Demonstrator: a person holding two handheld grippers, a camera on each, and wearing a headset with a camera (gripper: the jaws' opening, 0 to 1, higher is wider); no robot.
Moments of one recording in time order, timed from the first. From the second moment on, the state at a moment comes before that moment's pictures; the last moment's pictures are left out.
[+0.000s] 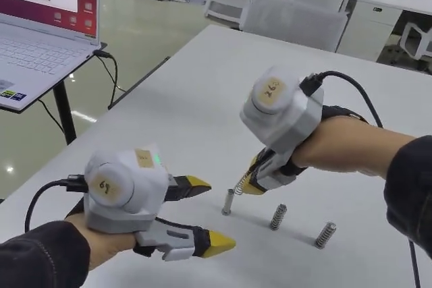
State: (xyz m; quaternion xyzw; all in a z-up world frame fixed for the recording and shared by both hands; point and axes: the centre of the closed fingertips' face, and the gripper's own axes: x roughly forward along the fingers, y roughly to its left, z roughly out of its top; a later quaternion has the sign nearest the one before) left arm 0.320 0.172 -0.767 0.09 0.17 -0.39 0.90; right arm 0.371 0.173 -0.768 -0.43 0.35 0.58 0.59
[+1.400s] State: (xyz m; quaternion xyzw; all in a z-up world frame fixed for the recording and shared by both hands) left arm 0.319 0.174 -0.773 0.10 0.18 -0.40 0.89; right arm 0.381 0.179 -0.835 -0.48 0.41 0.57 0.53
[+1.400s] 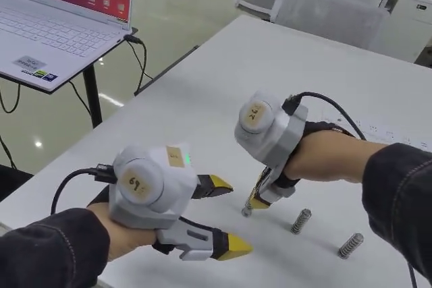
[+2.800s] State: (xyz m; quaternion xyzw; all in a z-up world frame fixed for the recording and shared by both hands) left arm 0.315 0.169 -0.779 0.09 0.20 -0.40 0.89; right arm 0.379 0.160 -0.802 -0.41 0.36 0.56 0.62
